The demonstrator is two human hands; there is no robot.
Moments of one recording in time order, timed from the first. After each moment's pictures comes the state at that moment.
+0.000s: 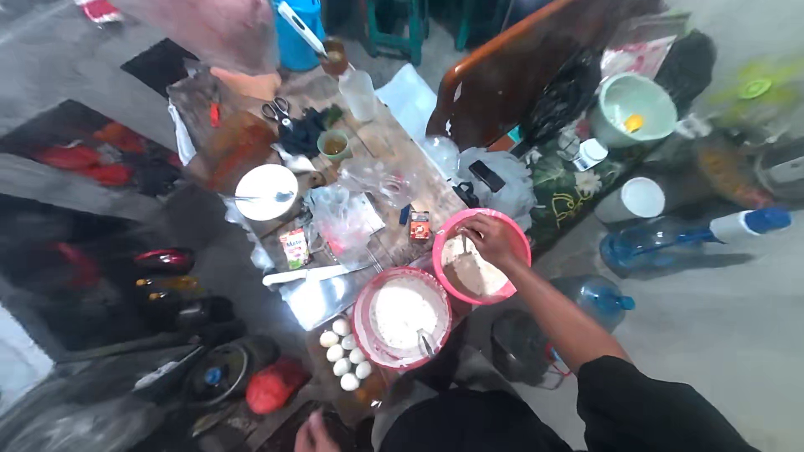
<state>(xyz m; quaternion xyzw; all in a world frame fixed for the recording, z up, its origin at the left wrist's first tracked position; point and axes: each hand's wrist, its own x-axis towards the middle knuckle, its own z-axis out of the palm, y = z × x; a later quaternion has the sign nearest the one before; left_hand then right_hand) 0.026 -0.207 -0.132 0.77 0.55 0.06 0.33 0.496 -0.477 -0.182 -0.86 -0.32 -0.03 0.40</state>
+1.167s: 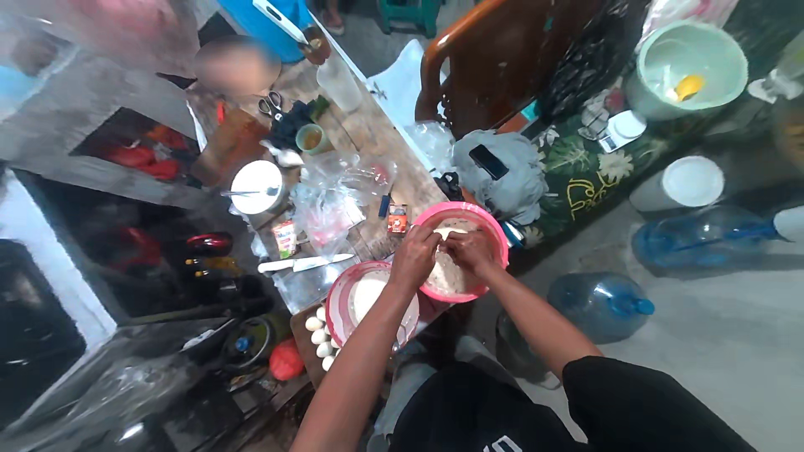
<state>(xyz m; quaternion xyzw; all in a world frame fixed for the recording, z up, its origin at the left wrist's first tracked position) 0.428 -0.348 -0.130 0.97 -0.10 0.05 0.21 0.489 -0.522 -0.224 -0.88 -0.36 0.07 0.29</state>
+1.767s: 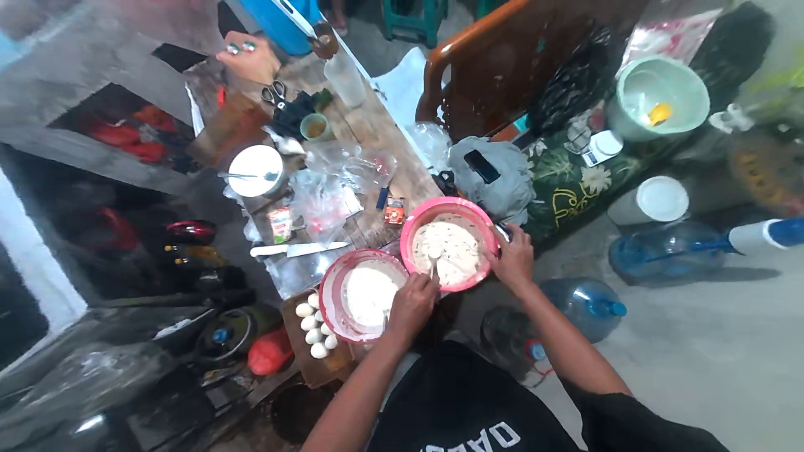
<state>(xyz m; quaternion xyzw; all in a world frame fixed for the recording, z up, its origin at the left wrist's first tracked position) 0.302 -0.384 -0.139 0.97 -0.05 0.05 0.24 0.457 -0.620 -0.180 -0.97 -0.11 0.09 0.20</state>
